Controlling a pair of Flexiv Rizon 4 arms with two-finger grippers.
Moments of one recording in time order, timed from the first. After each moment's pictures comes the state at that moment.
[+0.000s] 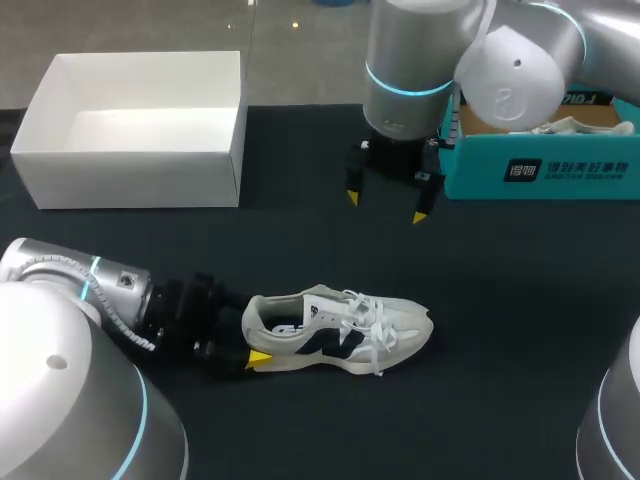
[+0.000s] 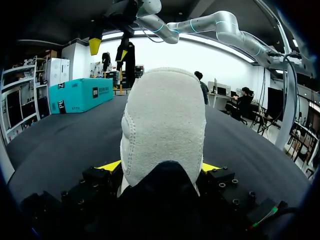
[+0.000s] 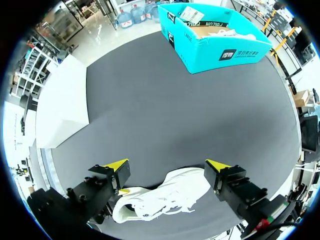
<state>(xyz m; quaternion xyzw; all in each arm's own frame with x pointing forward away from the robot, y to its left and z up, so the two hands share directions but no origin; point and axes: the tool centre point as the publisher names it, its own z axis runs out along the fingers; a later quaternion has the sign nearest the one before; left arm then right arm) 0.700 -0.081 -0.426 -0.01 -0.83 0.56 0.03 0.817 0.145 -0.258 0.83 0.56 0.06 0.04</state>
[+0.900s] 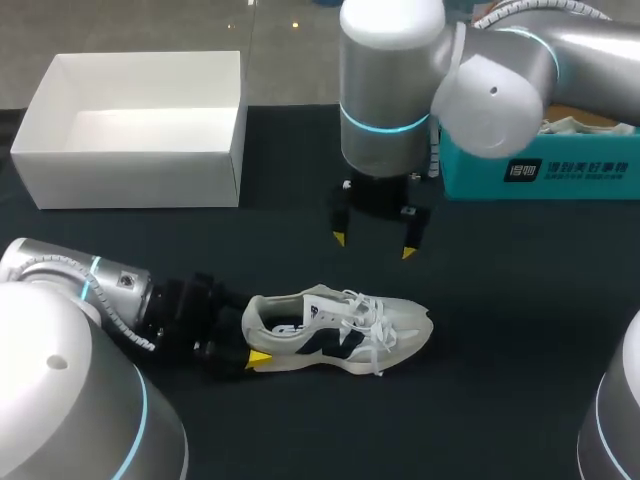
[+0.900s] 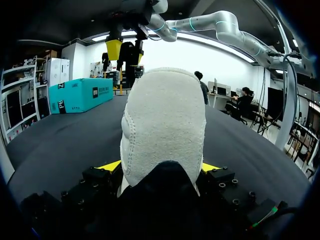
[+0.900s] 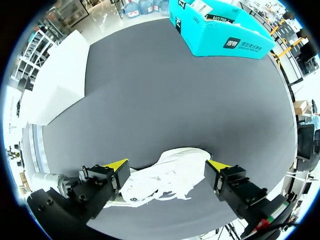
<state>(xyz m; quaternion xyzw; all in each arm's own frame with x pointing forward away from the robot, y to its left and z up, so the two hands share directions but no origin) 0.700 -0.081 -0.426 -0.01 -0.83 0.56 0.03 0.759 0.166 -0.282 0.80 0.60 0.03 0.04</state>
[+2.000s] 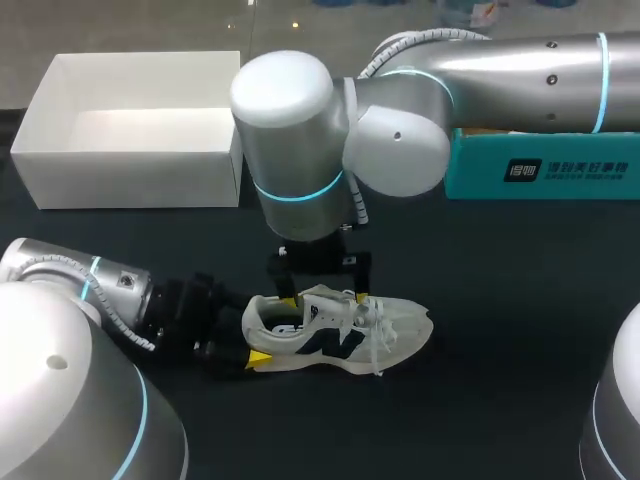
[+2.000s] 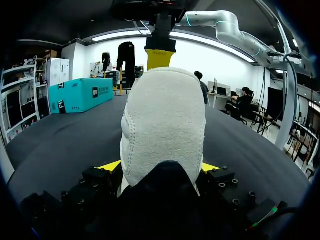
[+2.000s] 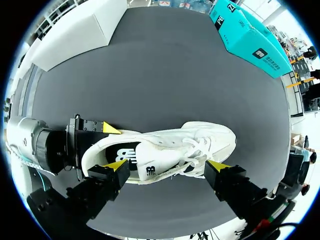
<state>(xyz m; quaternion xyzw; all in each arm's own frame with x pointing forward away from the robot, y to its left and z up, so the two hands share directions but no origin) 0.700 -0.081 -0.426 -0.01 -0.83 0.56 0.03 0.696 0.232 -0.324 0.71 0.70 -0.03 0.06</state>
